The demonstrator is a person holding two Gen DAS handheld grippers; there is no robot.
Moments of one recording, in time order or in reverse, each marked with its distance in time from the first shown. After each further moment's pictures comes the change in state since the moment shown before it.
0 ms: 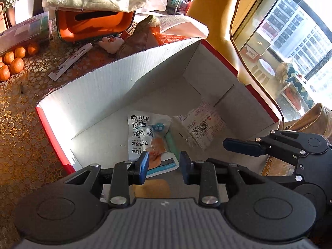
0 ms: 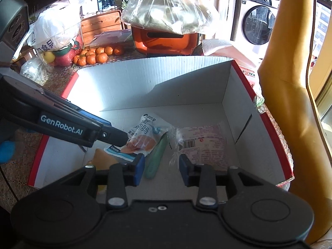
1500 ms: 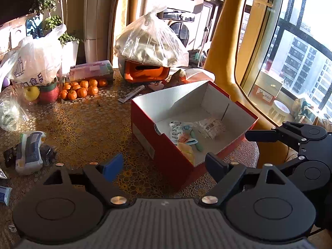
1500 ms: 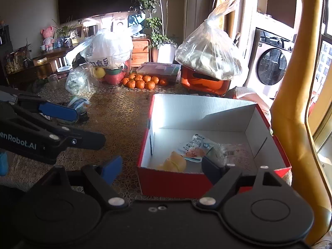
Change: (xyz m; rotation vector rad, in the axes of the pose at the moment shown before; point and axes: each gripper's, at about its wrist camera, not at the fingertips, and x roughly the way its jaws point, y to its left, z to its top) left arm -0.179 -0.003 -0.154 -0.017 -0.372 0.186; right arm -0.107 0.110 -0.038 -0.139 -0.207 0.038
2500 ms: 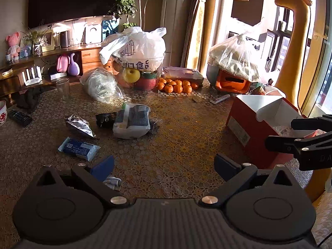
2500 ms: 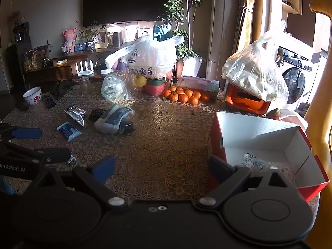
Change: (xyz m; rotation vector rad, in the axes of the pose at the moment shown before) left arm -0.083 0.123 -0.106 -0.182 -0.143 0.321; right arm 0.023 0.116 0.014 -0.056 -0.058 0.074
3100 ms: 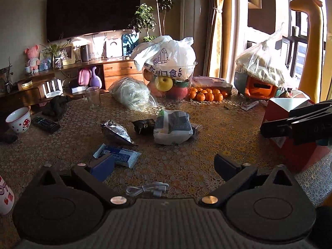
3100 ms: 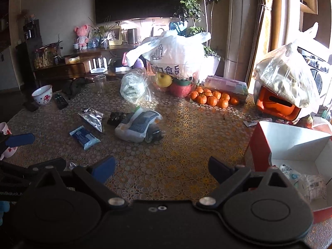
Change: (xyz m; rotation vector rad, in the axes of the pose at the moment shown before) left arm 0.007 0.052 -0.023 0.015 -0.086 0.115; right arm 0.056 0.050 0.020 -0.022 0.011 0.069
